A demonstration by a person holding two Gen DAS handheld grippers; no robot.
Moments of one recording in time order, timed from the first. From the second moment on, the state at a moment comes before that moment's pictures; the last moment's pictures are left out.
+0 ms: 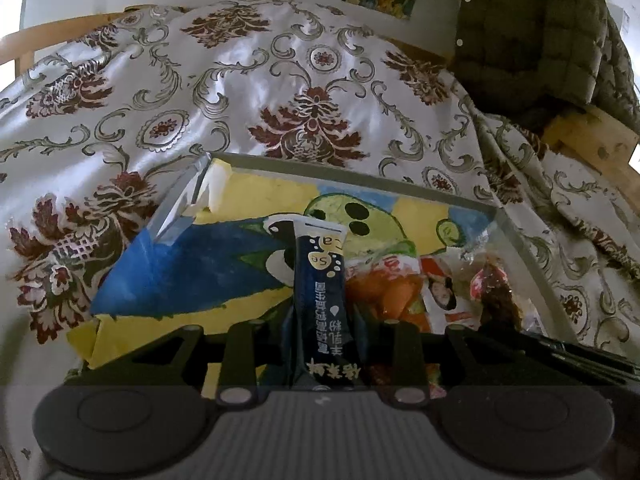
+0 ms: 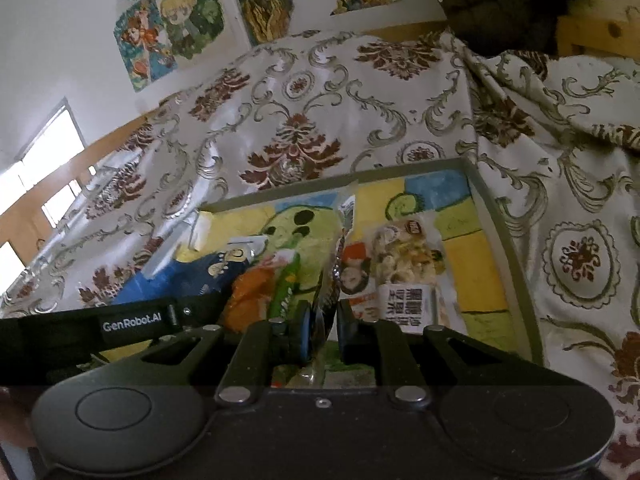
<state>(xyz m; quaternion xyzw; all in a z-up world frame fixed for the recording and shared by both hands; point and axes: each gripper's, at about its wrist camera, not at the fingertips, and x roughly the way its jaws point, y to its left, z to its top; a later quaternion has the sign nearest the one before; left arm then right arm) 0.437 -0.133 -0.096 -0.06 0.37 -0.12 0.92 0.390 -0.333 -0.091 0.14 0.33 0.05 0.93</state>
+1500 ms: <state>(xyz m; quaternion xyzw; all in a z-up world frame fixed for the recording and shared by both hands) 0.198 -0.070 0.024 -0.05 0.24 -0.08 0.97 0.157 -0.318 0.035 0.07 0.20 -0.05 0.98</state>
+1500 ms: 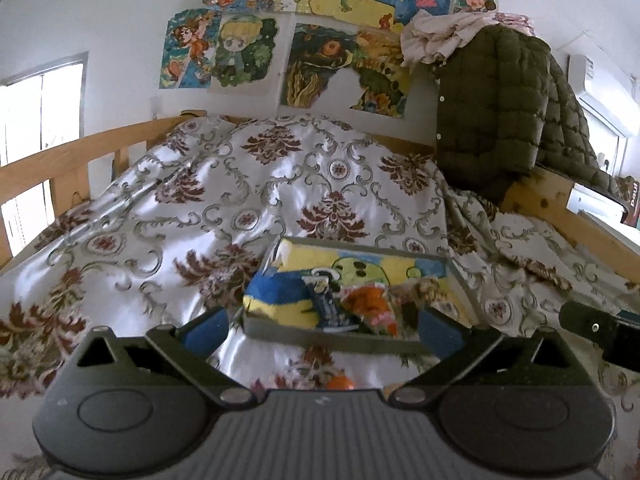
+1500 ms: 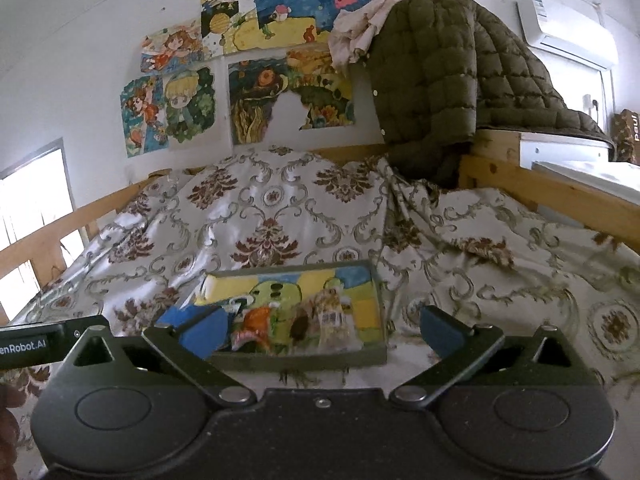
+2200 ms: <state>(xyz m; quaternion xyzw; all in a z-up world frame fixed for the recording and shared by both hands) 0.120 -0.039 -0.008 -0.01 0.26 -0.07 0.96 0.060 -0.292 0.014 0.07 0.25 -0.11 0.96</state>
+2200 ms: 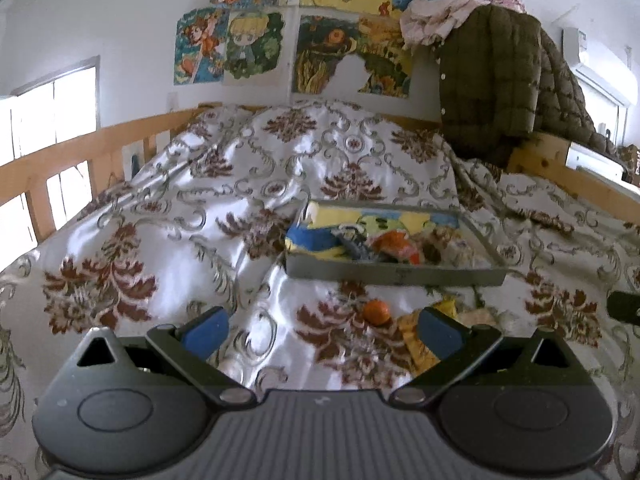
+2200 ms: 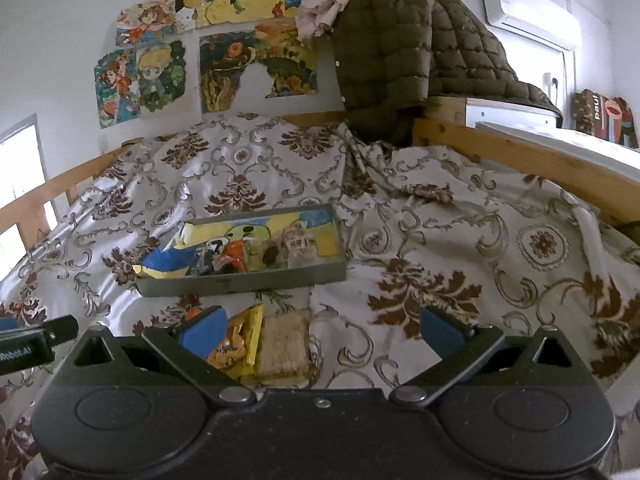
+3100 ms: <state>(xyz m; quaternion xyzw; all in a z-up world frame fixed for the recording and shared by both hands) 0.121 -0.048 -0.037 0.03 0.33 -0.07 0.94 0.073 -0.272 -0.017 0.03 0.37 -0.12 0.92</state>
